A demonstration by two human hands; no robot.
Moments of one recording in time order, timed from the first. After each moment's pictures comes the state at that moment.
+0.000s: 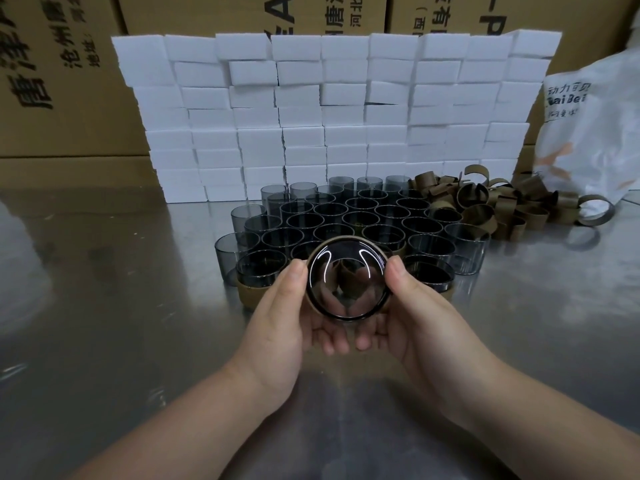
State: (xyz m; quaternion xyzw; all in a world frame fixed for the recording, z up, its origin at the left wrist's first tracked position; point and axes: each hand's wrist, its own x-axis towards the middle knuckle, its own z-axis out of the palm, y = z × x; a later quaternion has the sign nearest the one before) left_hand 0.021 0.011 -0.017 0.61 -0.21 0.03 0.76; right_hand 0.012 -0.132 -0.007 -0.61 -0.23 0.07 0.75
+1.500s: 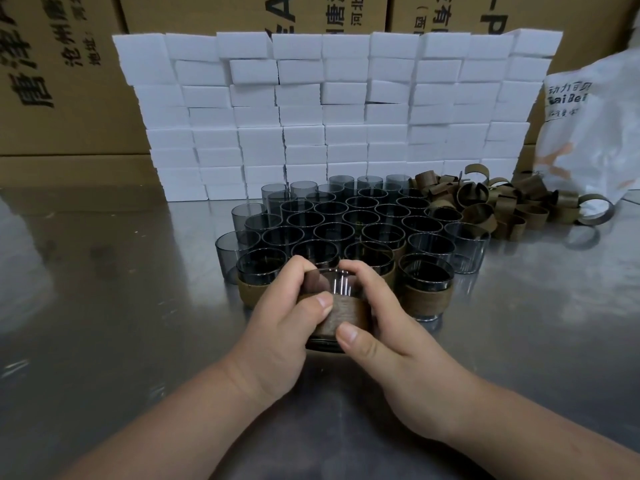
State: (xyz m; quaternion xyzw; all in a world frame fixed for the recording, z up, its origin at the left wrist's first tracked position) left_hand 0.020 0.020 -0.017 0.73 -0.24 0.16 0.62; right_hand 0.001 -0.126 -0.018 -0.77 -0.30 -0.01 0.56
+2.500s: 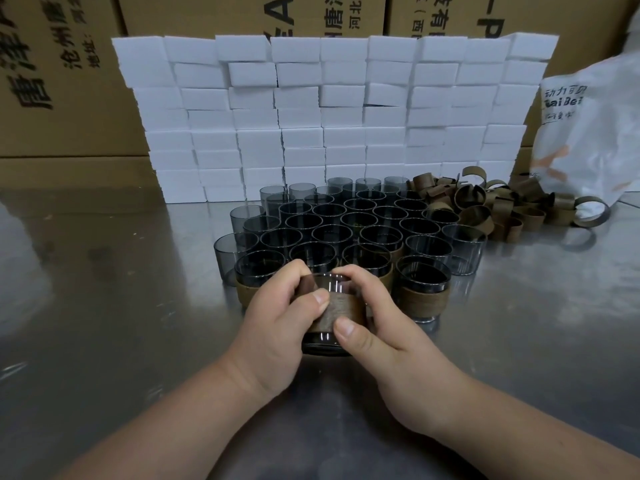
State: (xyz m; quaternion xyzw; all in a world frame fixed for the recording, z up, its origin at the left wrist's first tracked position) left_hand 0.021 0.019 -0.014 0.74 -0.21 0.18 0.62; right_hand 0.001 -0.122 -0.015 -0.77 -0.29 -0.02 0.57
